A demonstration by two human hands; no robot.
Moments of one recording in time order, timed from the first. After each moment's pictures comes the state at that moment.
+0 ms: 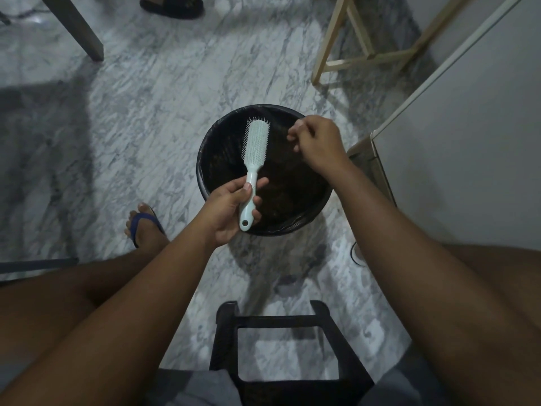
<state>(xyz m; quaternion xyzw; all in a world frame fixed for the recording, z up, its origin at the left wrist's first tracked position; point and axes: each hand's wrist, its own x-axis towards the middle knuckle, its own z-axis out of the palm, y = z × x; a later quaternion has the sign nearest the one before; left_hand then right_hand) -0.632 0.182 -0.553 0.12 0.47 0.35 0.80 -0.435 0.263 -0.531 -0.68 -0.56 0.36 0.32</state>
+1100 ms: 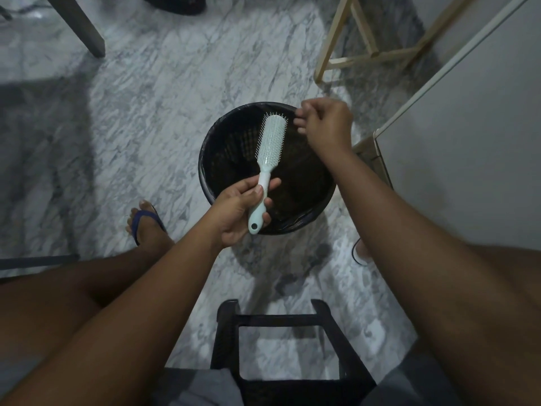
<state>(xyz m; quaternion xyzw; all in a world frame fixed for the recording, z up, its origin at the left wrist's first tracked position) -0.626 0.176 -0.547 0.12 0.44 0.34 0.82 -0.442 0.288 -0.533 -0.70 -0.45 0.37 0.41</state>
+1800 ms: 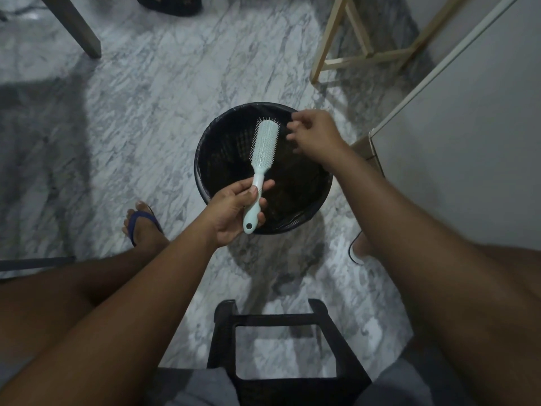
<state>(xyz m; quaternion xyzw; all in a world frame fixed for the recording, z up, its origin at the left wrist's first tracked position) -0.627 0.176 -0.552 0.12 0.45 0.33 0.82 -0.438 0.277 -0.524 -0.70 -0.48 0.45 0.27</state>
